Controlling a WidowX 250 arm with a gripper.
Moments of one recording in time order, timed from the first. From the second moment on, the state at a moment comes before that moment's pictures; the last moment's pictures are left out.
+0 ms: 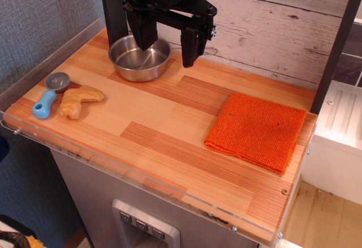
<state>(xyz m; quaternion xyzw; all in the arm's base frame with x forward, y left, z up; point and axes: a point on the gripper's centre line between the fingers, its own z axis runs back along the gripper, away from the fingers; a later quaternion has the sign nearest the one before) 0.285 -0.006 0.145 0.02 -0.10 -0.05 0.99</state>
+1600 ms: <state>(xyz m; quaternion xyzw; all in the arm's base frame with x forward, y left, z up) 0.310 -0.106 0.043 0.08 -0.04 -0.02 1.00</state>
